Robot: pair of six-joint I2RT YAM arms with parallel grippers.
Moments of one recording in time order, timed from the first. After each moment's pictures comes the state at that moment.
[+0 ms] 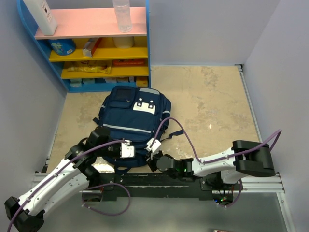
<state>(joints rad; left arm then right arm) -0.65 0.58 0.50 -0.59 0.55 0.72 1.49 1.46 0.50 0.54 0.55 0.38</state>
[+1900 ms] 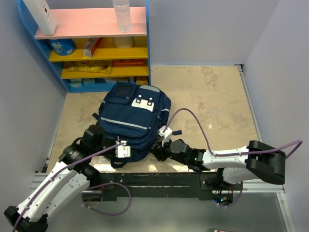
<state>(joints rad) -0.56 0.54 0.57 -0.73 0.51 0.88 1.22 1.28 0.40 0.48 0.22 0.42</state>
